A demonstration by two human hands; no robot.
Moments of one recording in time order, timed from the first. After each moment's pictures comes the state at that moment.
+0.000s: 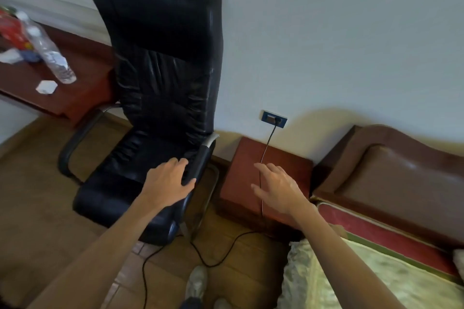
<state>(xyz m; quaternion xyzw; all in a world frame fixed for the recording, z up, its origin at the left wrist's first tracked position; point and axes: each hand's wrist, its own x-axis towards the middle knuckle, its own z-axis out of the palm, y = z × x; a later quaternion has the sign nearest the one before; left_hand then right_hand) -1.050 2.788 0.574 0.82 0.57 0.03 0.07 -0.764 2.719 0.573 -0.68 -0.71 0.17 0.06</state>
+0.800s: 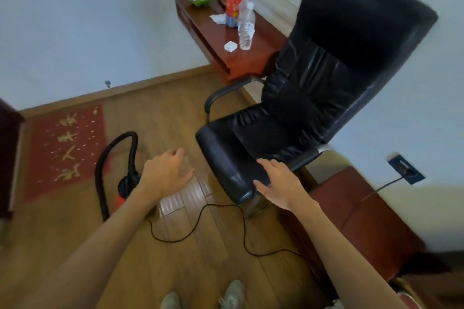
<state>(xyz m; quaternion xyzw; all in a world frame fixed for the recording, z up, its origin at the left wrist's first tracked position) -1.251 2.560 0.587 0.58 0.81 0.07 0.06 -0.977 2.694 0.570 -0.39 -0.90 0.20 0.02</state>
